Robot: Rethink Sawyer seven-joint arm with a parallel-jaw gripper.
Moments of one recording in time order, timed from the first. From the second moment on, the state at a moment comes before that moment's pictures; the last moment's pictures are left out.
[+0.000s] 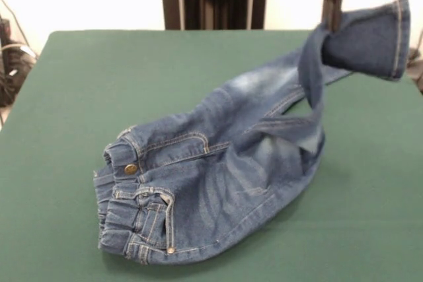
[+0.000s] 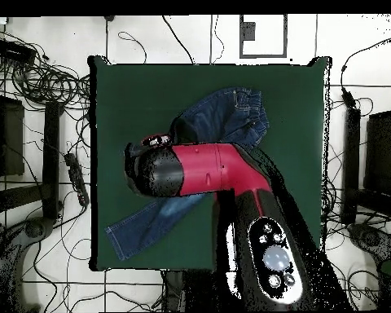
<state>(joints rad) -0.23 -0.87 0.28 1.70 -0.19 0.66 3.12</state>
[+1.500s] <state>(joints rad) -0.16 -0.79 0.37 1.90 -0.22 0.19 3.12</state>
